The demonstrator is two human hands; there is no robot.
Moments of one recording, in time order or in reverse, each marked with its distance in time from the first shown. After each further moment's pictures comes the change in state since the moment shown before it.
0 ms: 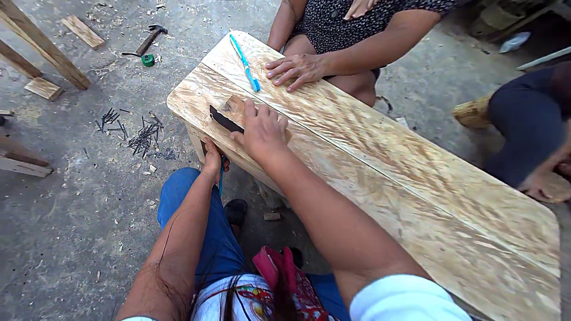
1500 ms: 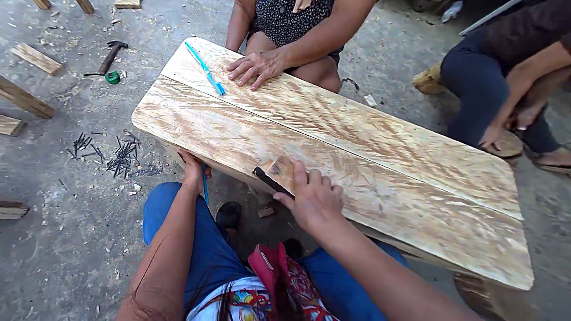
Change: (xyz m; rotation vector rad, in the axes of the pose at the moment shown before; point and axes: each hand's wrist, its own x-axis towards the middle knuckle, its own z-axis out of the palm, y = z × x) left_hand -0.007 -0.001 0.000 0.020 -0.022 0.052; right_hand -0.147 0.091 0.014 -0.008 -0.120 0.308
